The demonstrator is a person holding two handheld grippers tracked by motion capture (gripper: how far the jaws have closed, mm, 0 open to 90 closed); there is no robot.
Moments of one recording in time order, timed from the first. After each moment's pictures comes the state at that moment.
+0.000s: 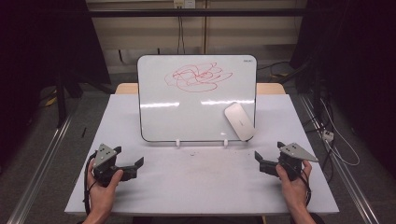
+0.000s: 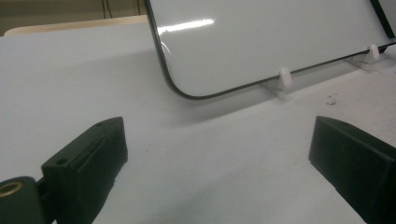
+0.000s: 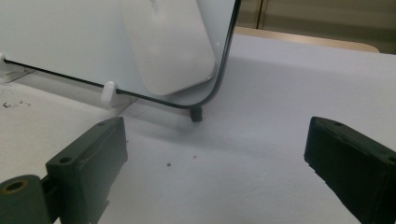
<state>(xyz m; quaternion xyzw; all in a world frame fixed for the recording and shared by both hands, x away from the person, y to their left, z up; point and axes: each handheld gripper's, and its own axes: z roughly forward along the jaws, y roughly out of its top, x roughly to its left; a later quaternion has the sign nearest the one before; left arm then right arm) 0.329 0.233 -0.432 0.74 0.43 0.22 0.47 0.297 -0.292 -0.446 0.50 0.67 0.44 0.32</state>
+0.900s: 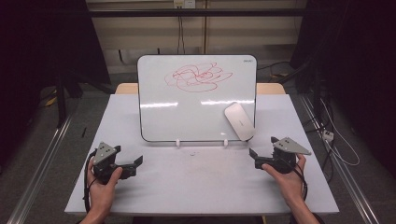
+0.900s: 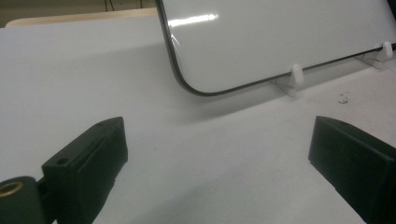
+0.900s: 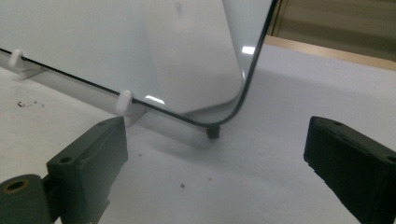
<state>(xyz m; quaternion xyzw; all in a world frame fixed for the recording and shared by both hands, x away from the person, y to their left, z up) 0.336 0.238 -0.434 0.74 0.44 0.22 0.47 0.315 -0.280 -0.438 0.47 0.70 0.44 0.31</state>
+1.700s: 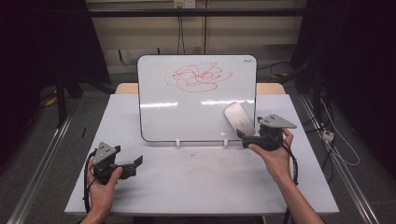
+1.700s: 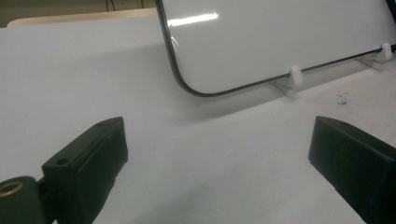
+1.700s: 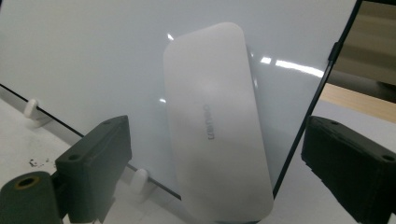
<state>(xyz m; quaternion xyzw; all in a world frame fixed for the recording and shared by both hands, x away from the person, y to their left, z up) 0.336 0.237 -0.434 0.74 0.44 0.22 0.46 0.367 -0.248 -0.397 0.44 0.72 0.44 0.30</state>
